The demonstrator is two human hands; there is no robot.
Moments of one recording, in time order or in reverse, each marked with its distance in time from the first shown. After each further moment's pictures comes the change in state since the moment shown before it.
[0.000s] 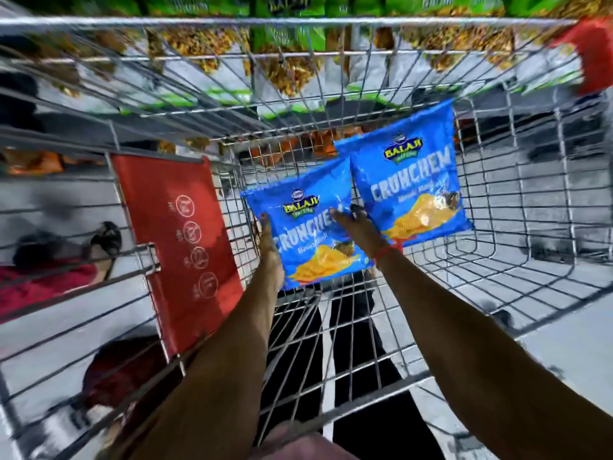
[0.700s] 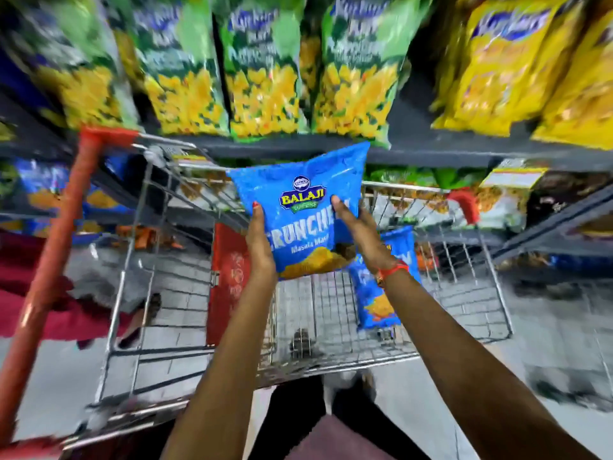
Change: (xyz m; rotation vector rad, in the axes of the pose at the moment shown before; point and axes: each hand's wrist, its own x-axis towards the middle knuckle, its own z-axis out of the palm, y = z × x) left_hand -0.210 0.133 0.100 -0.119 -0.119 0.593; right_hand -0.194 -0.173 -0.039 0.295 -0.173 -0.615
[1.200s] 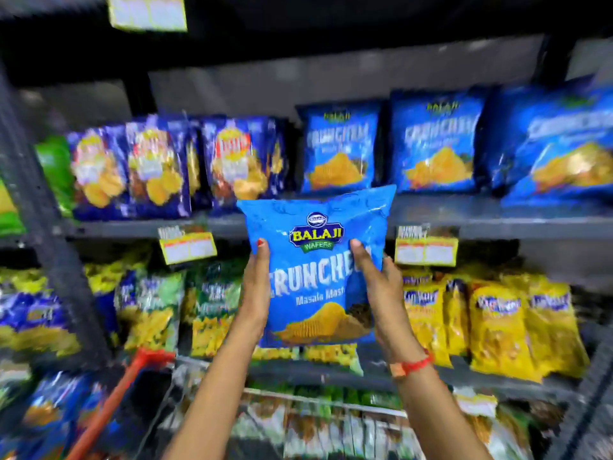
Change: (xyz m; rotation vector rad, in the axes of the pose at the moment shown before) left_hand -0.125 0.234 0.181 0.115 -0.455 0.583; right_hand -0.081 -0.293 0.015 0.068 0.146 -0.720
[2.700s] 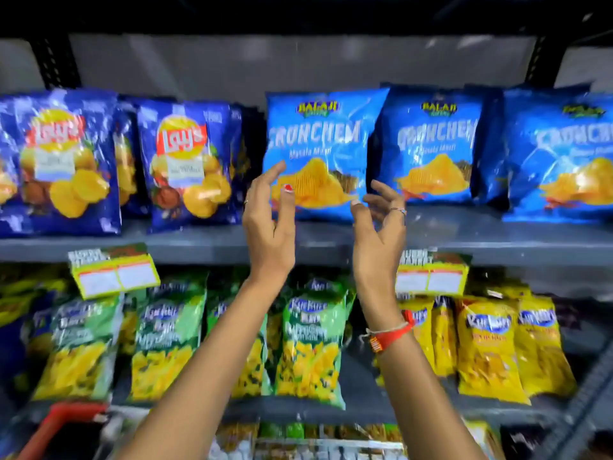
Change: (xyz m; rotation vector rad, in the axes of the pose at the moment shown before) left_hand 0.137 -0.005 0.066 0.374 0.091 0.855; right_hand 0.099 -0.032 0.039 -0.072 0.277 -0.433
